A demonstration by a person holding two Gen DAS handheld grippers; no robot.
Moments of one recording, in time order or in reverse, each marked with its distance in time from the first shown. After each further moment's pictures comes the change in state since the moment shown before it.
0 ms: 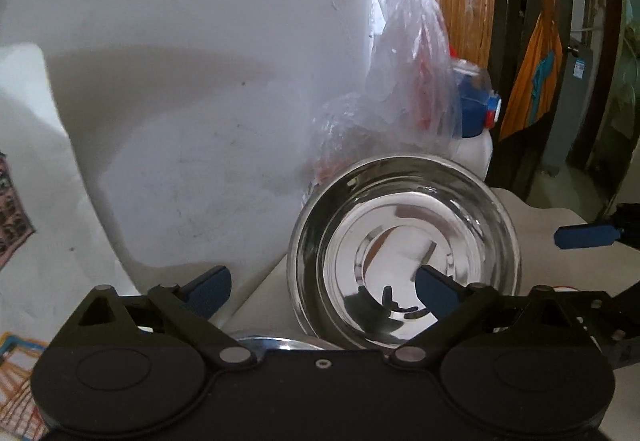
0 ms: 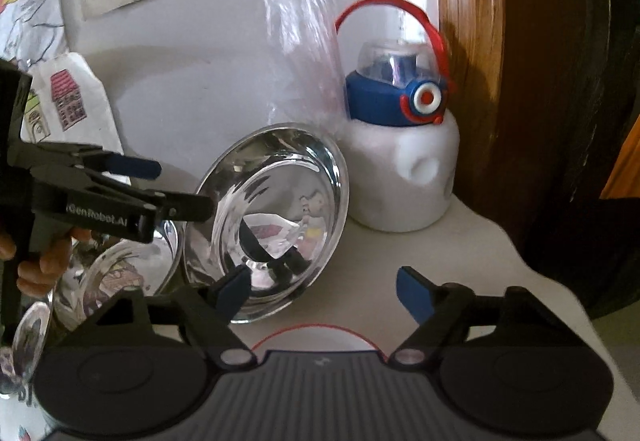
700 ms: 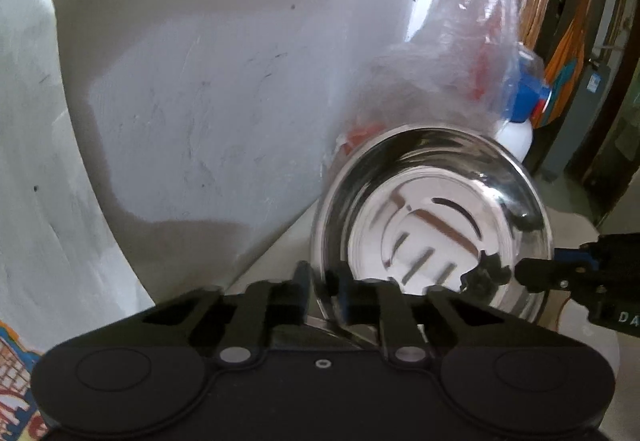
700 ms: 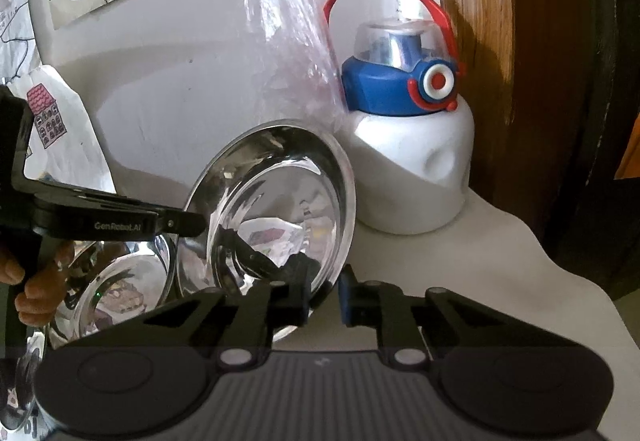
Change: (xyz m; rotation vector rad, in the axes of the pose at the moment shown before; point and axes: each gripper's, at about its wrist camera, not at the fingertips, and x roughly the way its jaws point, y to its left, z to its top) left arm 0.038 0.023 -0.003 -0.145 0.100 -0.043; right arm 0.023 0.001 0.008 0.053 0.003 0.007
